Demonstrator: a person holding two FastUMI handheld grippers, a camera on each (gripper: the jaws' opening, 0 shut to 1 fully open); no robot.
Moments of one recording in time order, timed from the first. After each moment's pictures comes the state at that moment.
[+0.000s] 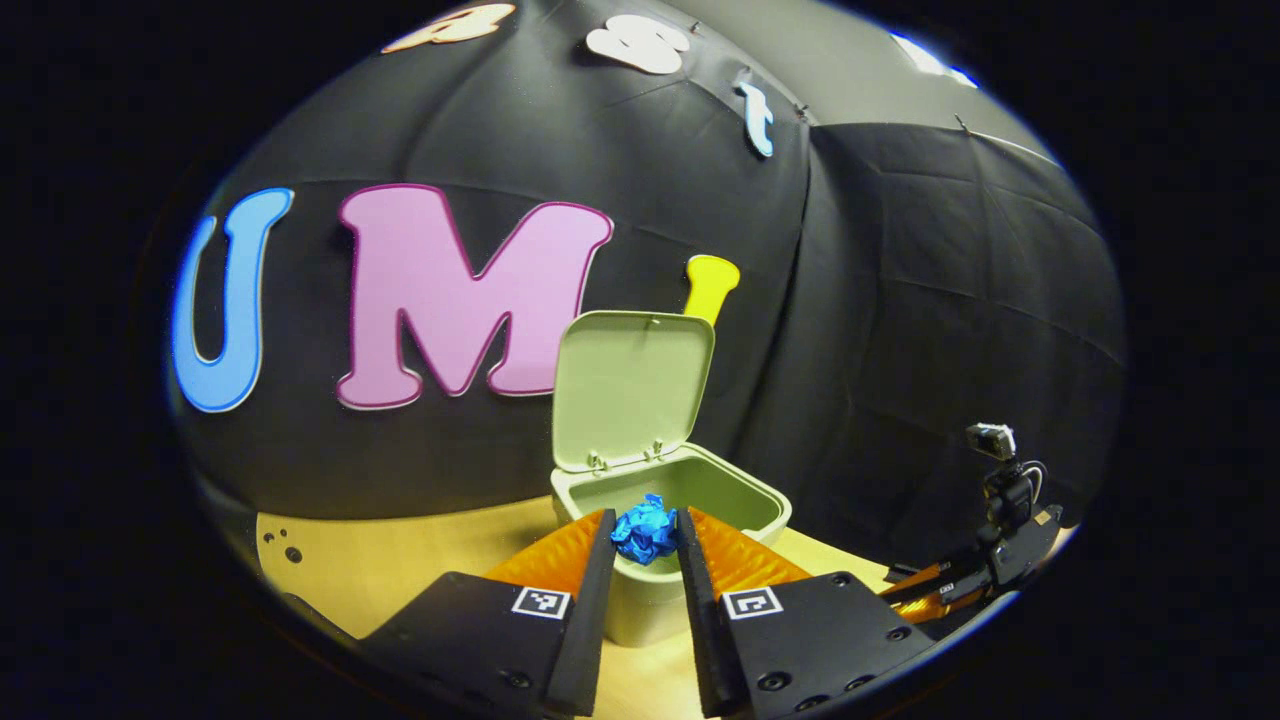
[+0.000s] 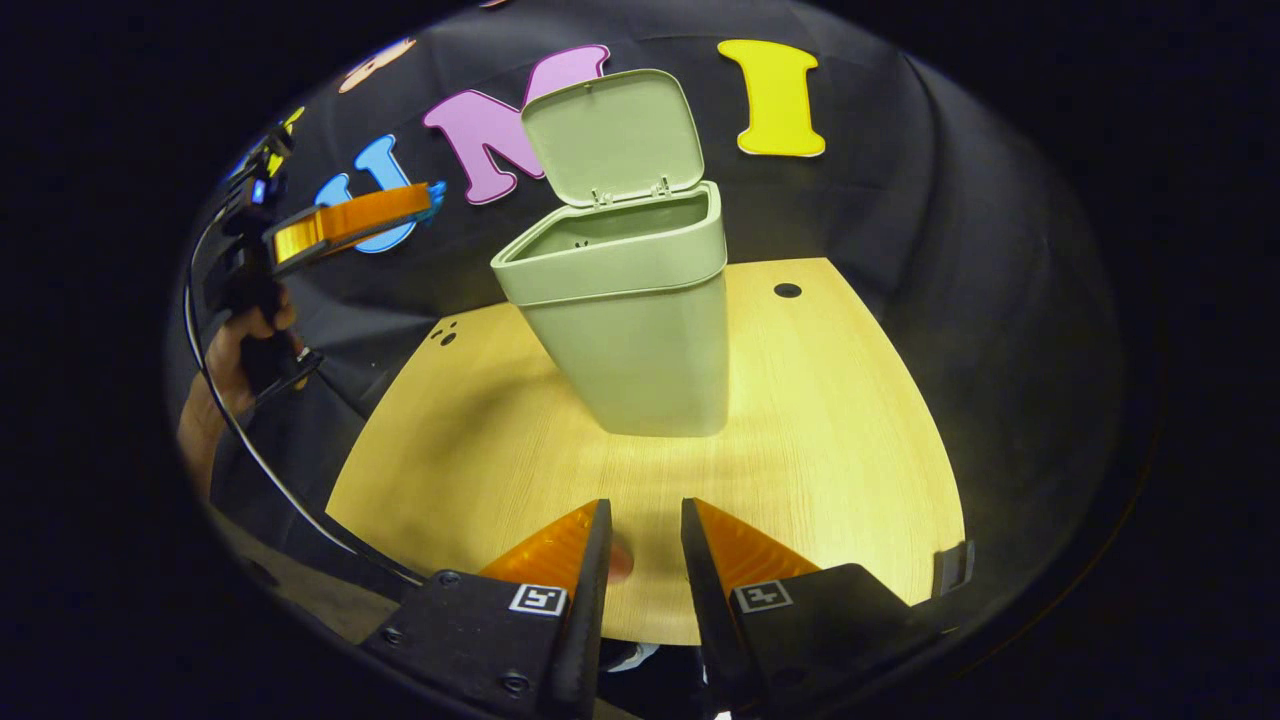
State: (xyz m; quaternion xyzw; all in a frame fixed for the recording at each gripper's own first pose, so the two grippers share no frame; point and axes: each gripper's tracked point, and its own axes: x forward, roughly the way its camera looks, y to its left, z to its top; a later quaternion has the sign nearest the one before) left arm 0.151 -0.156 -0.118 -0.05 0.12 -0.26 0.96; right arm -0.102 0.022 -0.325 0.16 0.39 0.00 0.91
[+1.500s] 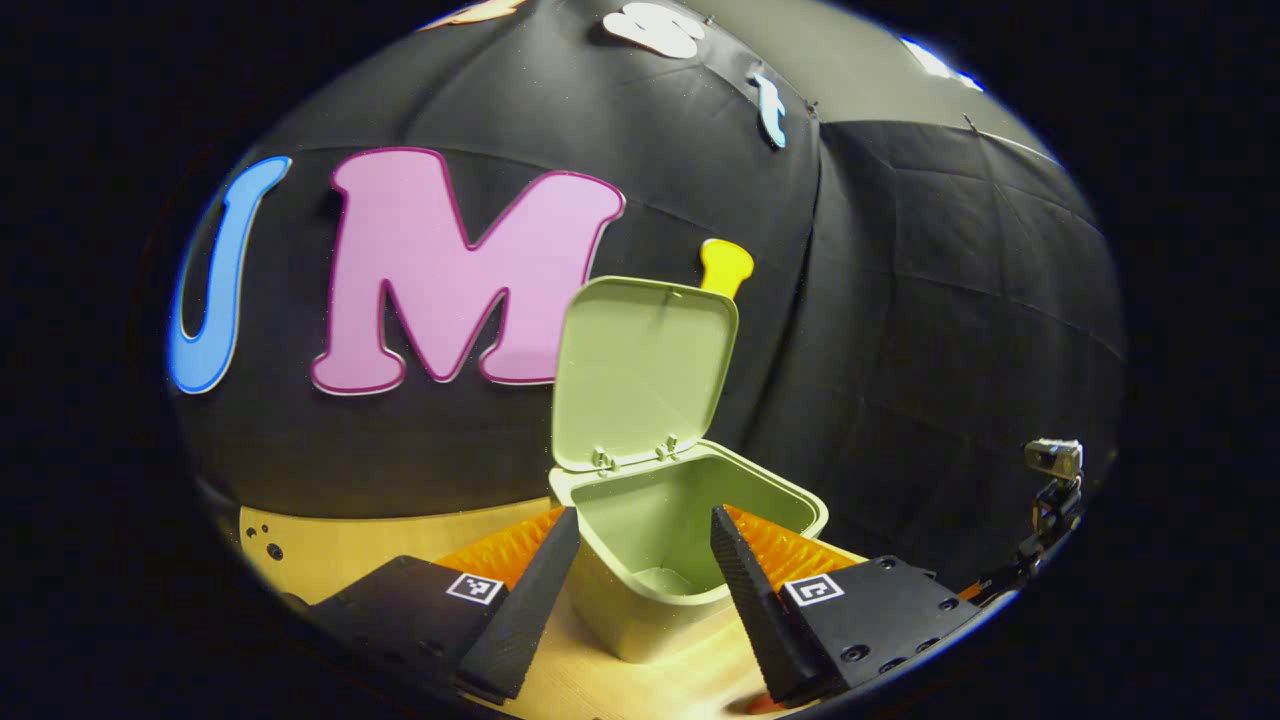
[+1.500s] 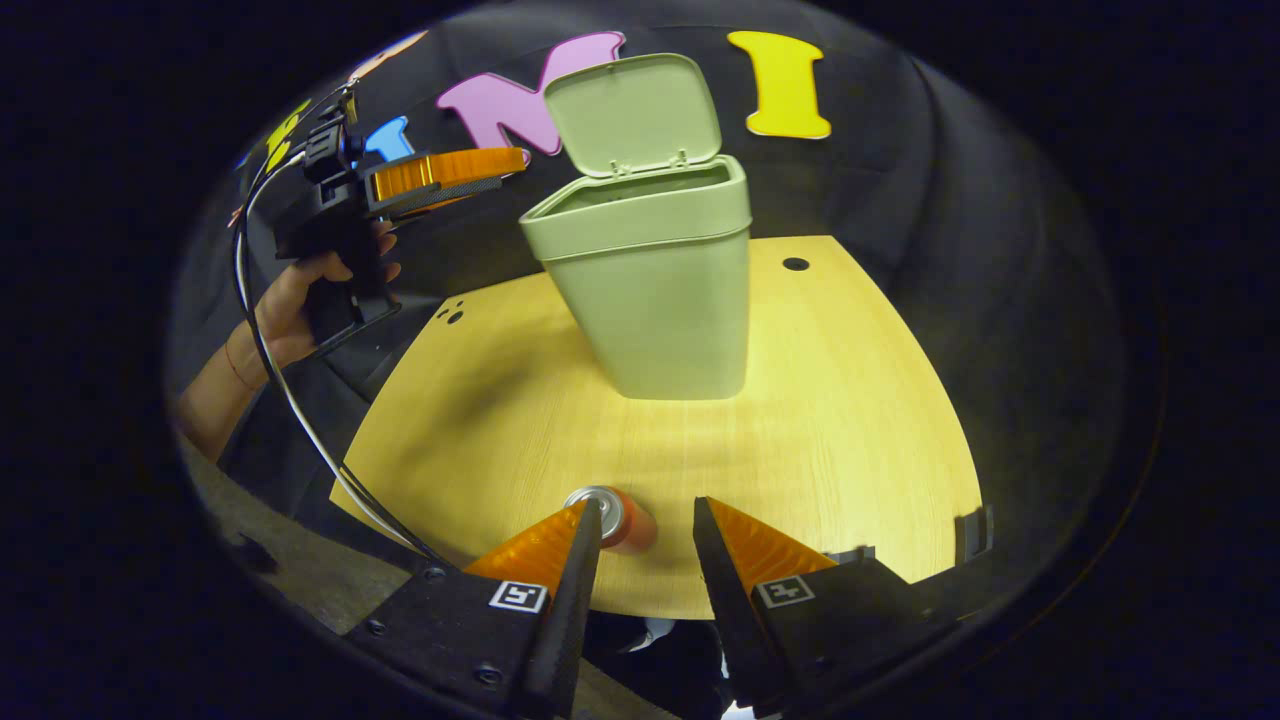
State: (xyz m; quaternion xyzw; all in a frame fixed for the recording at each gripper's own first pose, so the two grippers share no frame) left arm 0.172 -0.134 -0.146 -0.07 0.11 -0.23 0.96; right arm -0.124 0.069 -0.336 0.16 0.41 0.03 0.90
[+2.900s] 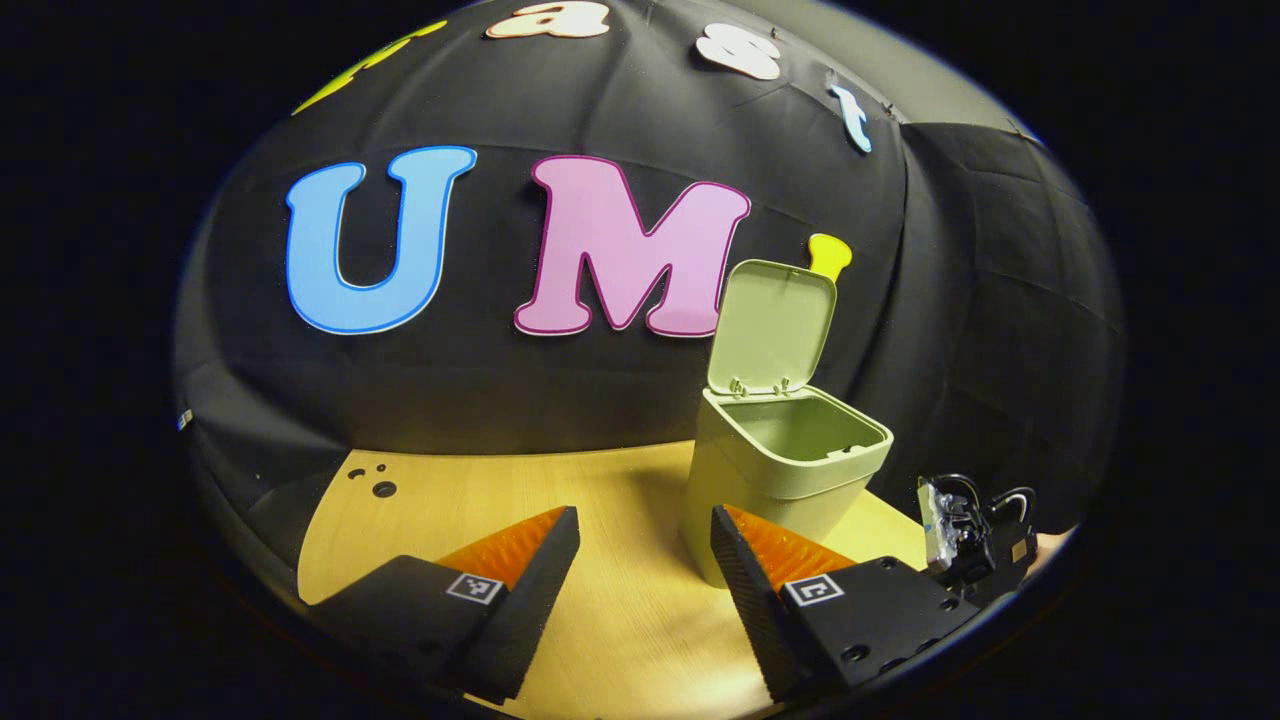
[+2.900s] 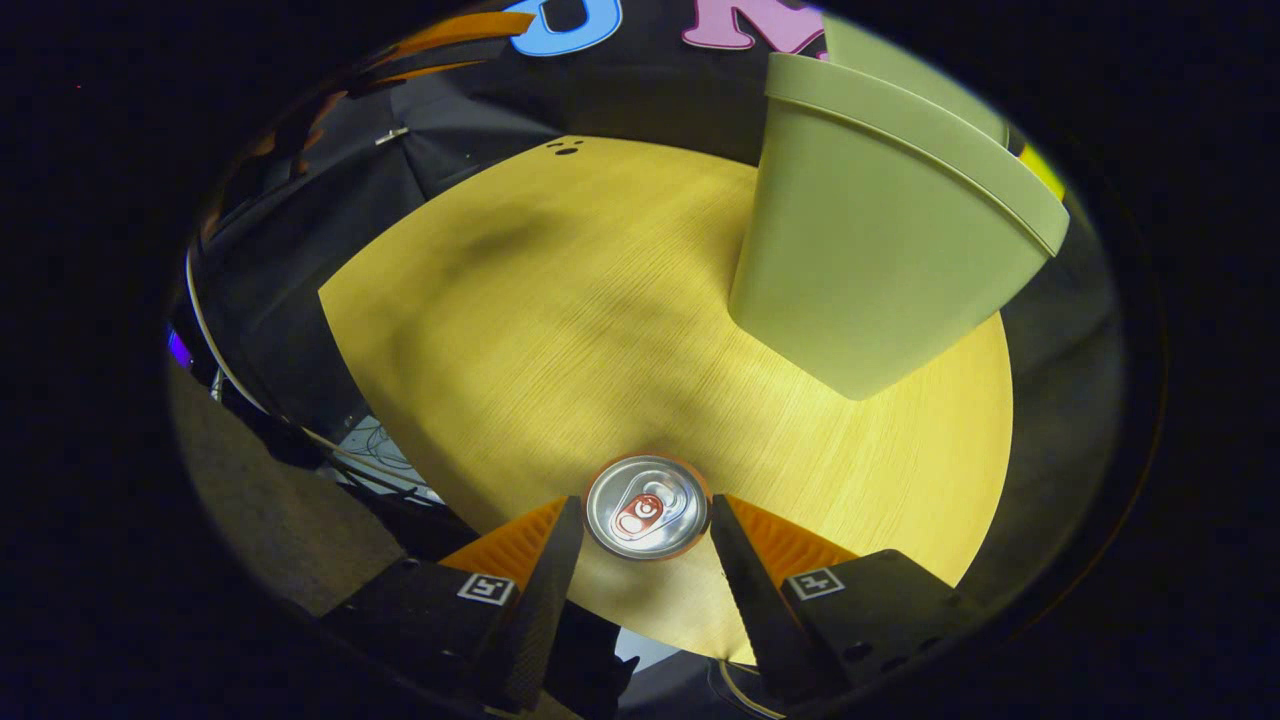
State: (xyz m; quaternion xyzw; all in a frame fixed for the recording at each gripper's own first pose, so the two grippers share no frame) left arm 0.063 -0.019 -0.190 -0.07 0.17 -0.09 0.98; right arm -0.104 0.126 -0.441 -0.07 0.51 0.20 0.83
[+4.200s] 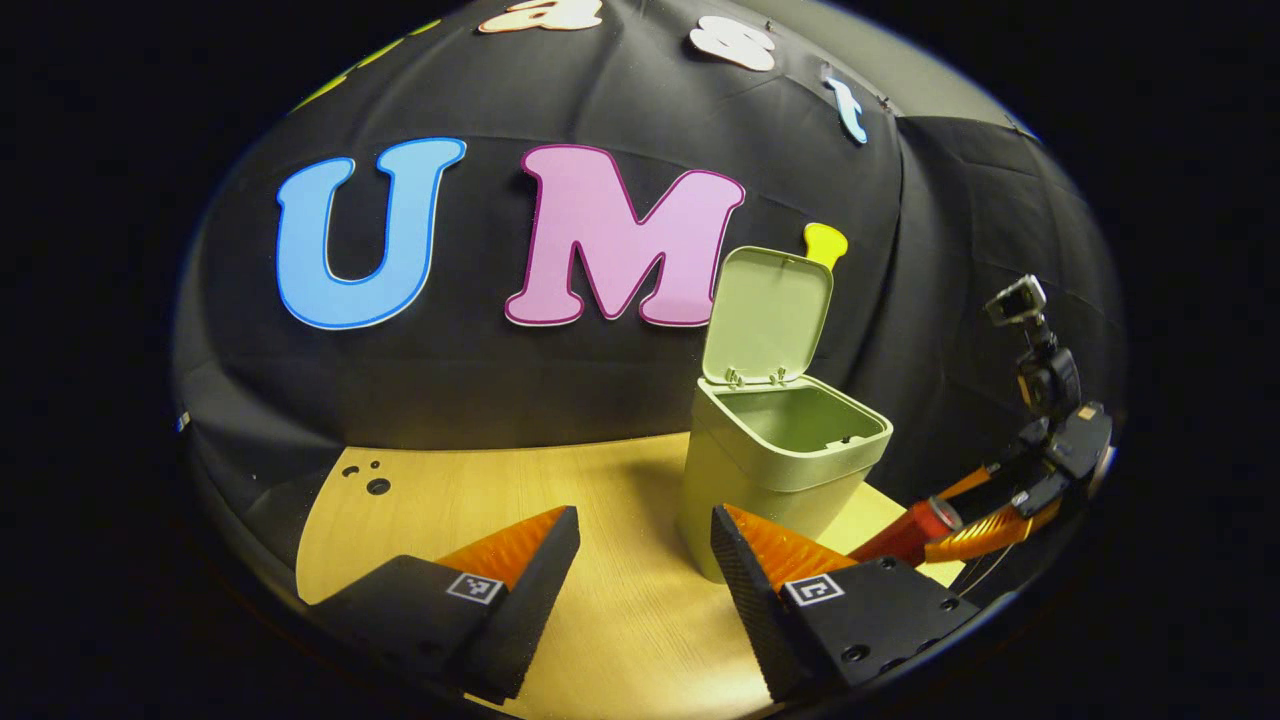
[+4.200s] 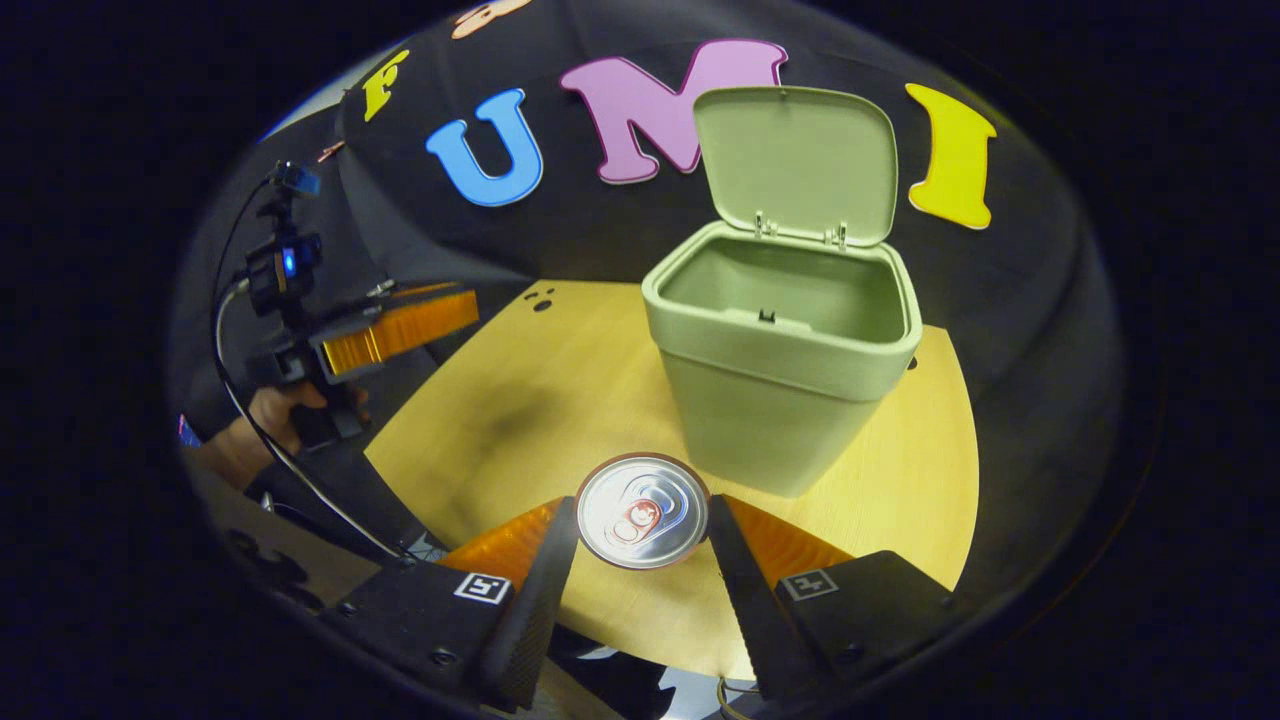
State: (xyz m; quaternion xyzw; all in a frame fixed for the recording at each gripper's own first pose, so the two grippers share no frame) left arm 0.069 -0.028 -0.196 -0.06 0.17 -0.10 0.98; right arm -0.035 0.087 -0.252 0.09 0.36 0.16 0.91
